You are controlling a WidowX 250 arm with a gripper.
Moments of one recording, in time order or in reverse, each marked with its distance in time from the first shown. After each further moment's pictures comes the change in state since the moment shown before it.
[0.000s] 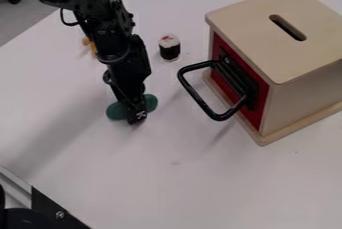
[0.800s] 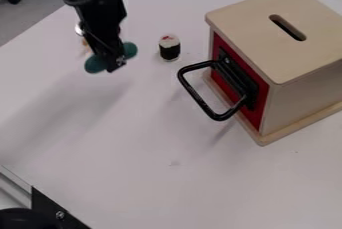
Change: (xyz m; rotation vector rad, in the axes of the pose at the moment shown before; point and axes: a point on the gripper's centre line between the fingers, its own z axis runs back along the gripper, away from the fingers) arm -0.004 0.040 0.077 0.079 -0.071 0.158
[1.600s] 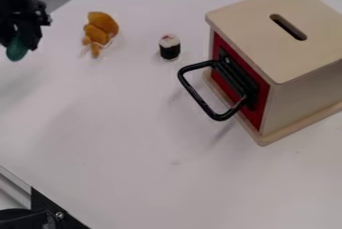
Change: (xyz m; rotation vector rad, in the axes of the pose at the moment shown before) arm -0.081 0.090 0.011 0.147 0.064 0.840
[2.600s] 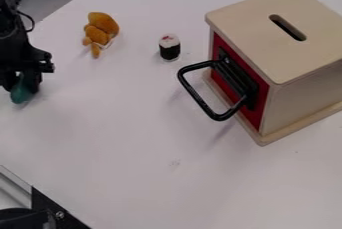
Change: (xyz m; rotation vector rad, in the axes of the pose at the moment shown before) arm -0.023 0.009 -0.065 0.077 0.070 0.065
